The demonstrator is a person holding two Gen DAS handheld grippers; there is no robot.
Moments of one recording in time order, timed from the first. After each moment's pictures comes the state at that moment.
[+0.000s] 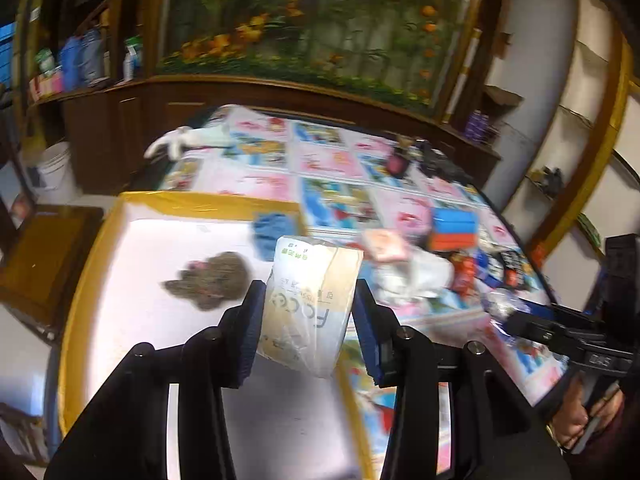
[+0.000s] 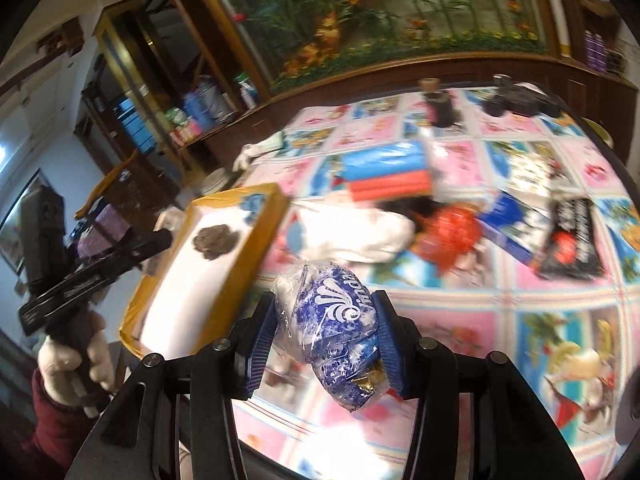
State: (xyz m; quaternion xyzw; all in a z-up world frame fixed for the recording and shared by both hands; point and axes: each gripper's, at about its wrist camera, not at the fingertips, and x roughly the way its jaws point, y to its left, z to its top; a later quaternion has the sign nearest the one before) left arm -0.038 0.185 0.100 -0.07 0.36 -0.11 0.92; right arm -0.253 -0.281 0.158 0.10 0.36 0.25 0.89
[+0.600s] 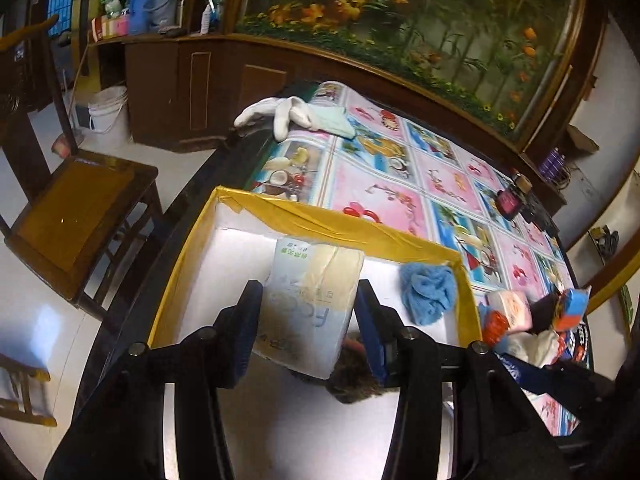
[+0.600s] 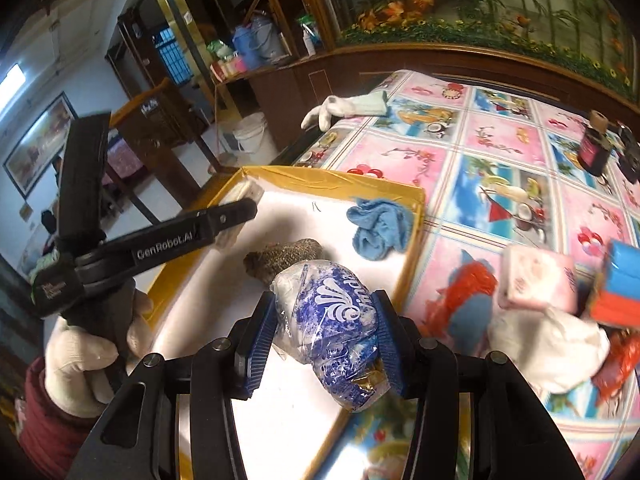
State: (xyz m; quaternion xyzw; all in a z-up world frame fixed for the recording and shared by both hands) left arm 0.059 0.278 0.050 -0.14 0.41 -0.01 0.90; right arm -0.123 -0.066 0.138 0.00 0.41 0.31 0.86
